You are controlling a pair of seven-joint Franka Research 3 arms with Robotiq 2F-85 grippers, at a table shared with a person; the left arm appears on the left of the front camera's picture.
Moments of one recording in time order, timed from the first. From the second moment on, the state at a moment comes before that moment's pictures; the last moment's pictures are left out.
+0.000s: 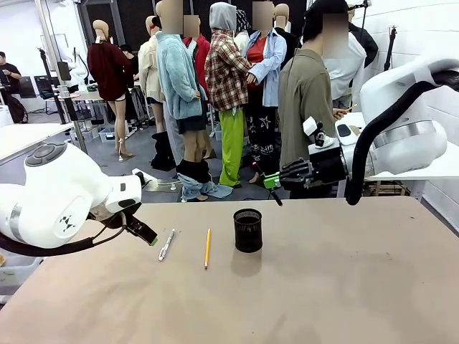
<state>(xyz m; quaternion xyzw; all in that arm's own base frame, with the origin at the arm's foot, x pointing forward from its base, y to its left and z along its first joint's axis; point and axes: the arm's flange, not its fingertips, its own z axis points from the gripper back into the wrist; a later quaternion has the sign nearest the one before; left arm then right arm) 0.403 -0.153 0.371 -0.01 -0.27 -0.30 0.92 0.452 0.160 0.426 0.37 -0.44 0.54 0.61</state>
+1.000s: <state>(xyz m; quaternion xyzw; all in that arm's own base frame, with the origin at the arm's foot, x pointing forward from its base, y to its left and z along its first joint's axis) 0.403 -0.153 0.371 -0.01 -0.27 -0.30 0.92 0.547 0.200 0.357 0.54 -0.42 0.57 0.46</state>
